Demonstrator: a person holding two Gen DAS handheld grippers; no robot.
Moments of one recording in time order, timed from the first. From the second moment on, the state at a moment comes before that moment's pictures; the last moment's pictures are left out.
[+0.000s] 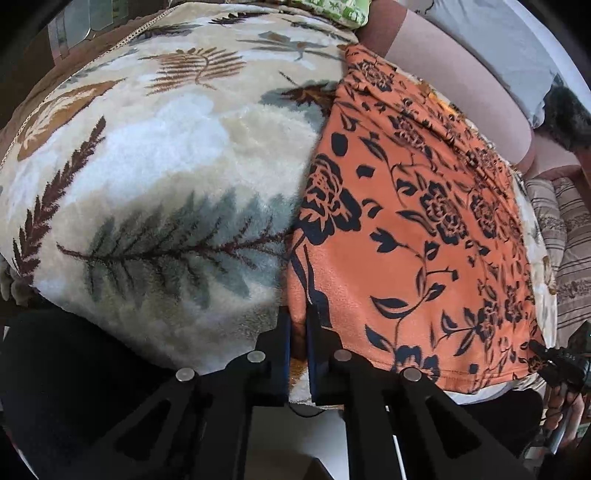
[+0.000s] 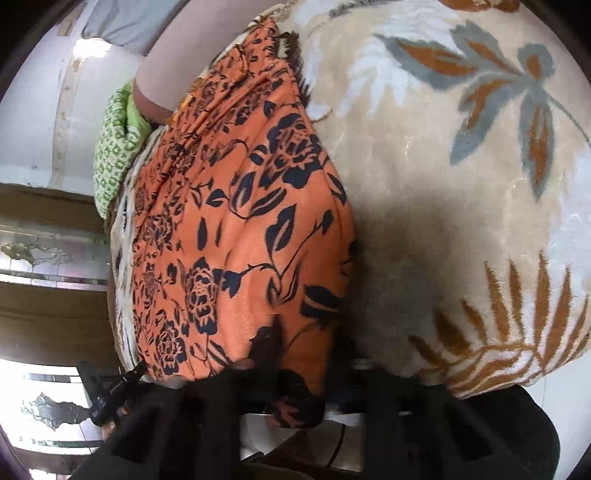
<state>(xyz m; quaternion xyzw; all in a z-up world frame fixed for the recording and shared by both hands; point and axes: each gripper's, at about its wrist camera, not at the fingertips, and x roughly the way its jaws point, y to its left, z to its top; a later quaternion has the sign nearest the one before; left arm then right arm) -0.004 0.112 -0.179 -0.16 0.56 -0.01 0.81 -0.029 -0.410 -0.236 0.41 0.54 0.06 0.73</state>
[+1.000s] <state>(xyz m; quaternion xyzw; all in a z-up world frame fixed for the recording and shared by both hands) -0.012 0.115 -0.134 -0.20 0.50 -0.05 0.84 -0.051 -0.424 -0.213 0.43 0.48 0.09 0.76</state>
